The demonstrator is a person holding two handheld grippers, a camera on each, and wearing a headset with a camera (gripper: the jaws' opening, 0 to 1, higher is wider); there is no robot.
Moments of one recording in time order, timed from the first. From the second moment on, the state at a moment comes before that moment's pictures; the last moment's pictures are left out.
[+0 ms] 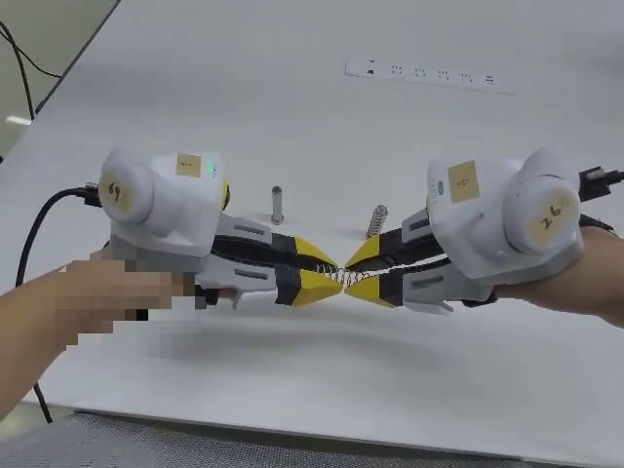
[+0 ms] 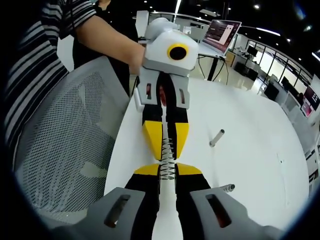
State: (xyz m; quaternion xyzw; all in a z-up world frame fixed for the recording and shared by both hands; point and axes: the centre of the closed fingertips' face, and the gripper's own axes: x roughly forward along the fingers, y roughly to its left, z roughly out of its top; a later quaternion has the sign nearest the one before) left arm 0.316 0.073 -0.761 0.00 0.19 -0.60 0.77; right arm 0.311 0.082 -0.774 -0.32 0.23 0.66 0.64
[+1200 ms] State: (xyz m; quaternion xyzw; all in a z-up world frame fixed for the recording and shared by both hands) left arm 0.314 0.072 -0.757 -0.01 0.20 -0.61 0.77; right arm 0.310 0.069 -0.769 -0.34 0.20 0.66 0.64
